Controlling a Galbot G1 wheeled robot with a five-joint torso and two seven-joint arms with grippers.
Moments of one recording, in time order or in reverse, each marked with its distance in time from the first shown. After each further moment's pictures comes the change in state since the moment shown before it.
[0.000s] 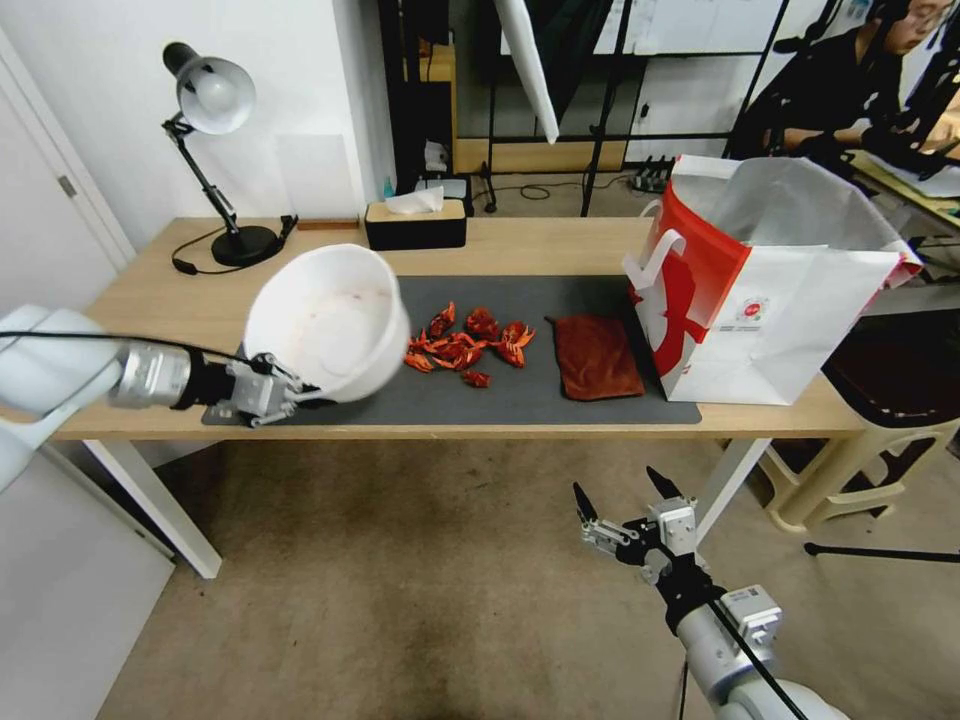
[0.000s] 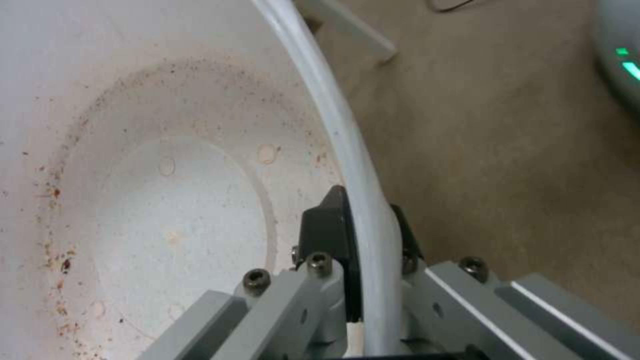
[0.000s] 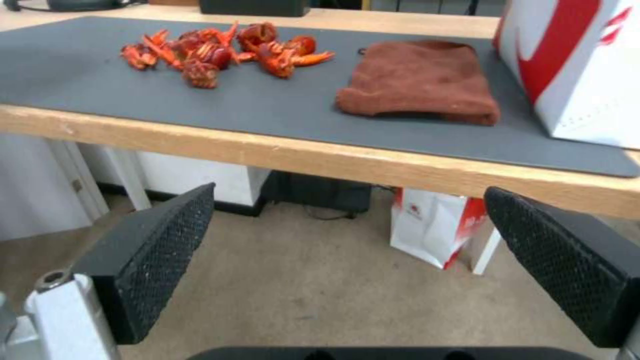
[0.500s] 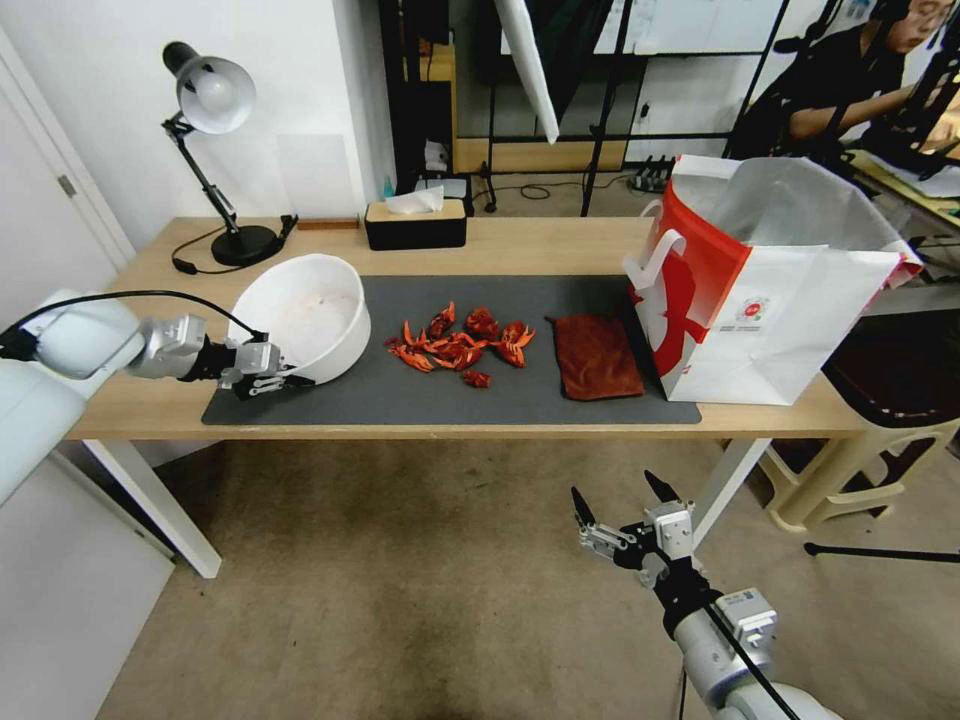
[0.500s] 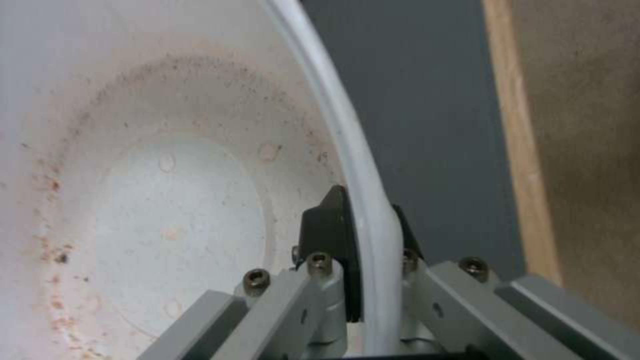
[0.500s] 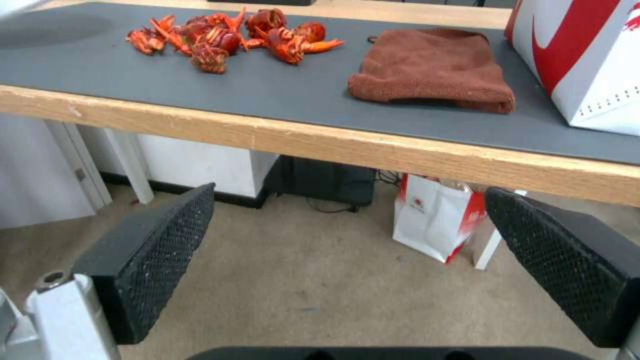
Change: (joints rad) left arm -0.320 -0.139 0.258 0.448 0.010 0.135 -0.006; right arm -0.005 0.000 -0.028 -0.010 -0.031 0.002 0.001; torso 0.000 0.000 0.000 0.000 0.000
